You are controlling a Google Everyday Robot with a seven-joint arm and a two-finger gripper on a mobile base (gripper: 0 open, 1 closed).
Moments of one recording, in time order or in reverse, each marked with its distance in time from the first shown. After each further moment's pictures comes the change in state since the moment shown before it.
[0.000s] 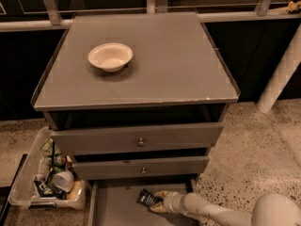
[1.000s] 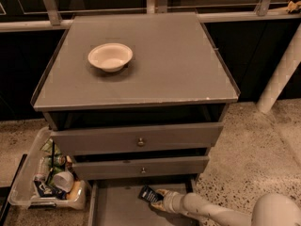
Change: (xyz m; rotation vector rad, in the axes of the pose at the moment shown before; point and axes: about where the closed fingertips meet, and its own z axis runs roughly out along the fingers) arm 0.000 0.000 0.001 0.000 0.001 -0.001
